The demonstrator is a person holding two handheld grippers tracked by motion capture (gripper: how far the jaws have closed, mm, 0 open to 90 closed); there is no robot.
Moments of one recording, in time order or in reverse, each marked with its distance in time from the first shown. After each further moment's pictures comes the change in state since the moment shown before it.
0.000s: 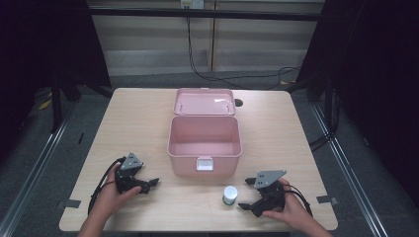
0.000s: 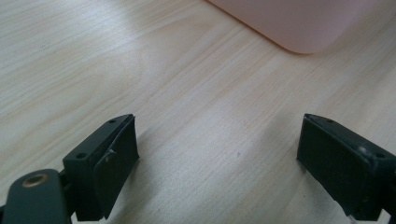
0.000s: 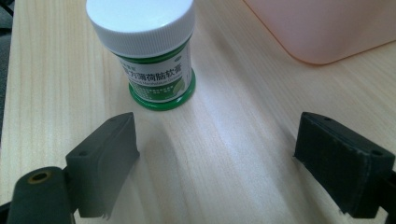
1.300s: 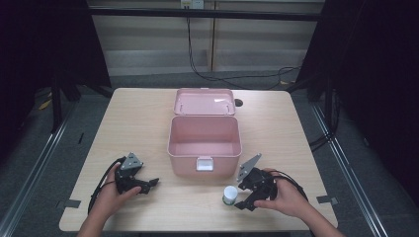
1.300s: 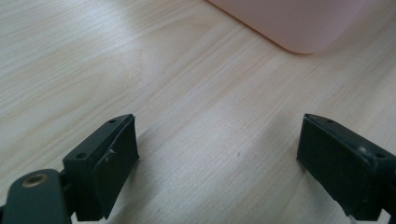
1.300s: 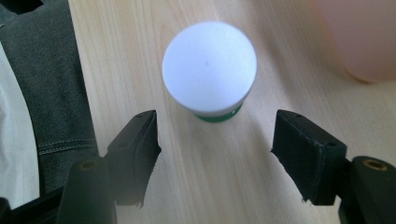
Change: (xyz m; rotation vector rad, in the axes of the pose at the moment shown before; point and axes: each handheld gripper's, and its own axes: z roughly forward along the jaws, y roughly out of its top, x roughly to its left) left arm 0.000 0.000 0.000 0.004 -0.001 0.005; right arm 0.008 0.075 -0.003 0.376 0.142 0.012
